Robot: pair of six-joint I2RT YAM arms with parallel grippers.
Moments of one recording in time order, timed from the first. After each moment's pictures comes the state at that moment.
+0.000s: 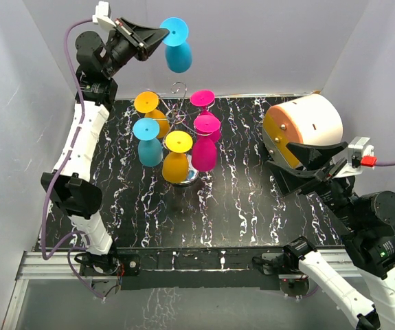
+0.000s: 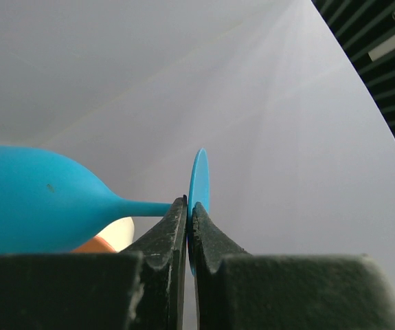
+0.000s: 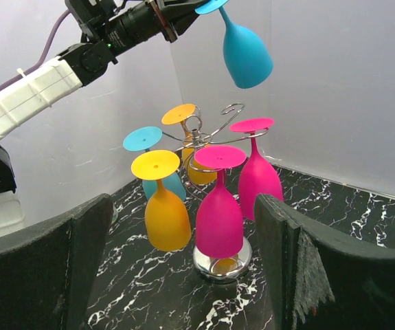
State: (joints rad) left arm -0.21 1.80 2.05 0.08 0.57 -1.29; right arm 0.47 0.45 1.08 -0.31 -0.21 0.27
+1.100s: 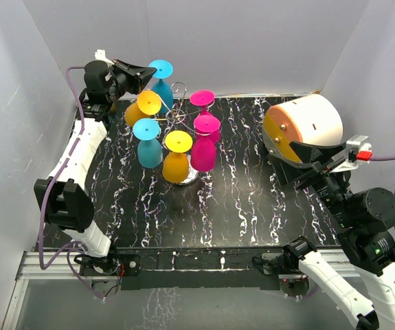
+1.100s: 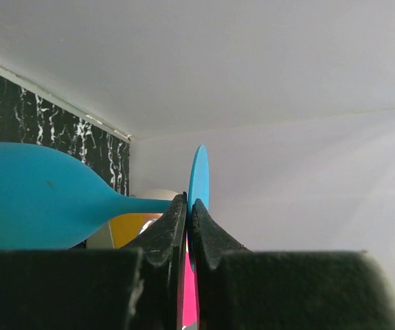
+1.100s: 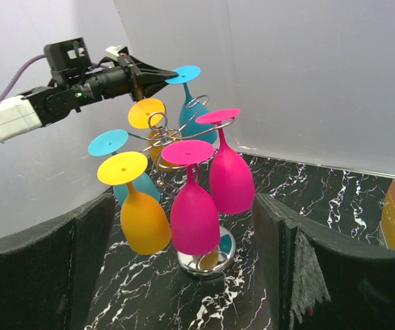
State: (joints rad) left arm -0.15 1.66 1.62 -0.04 0.36 -1.28; right arm 0.47 0.44 1.04 -0.32 -0.08 0.29
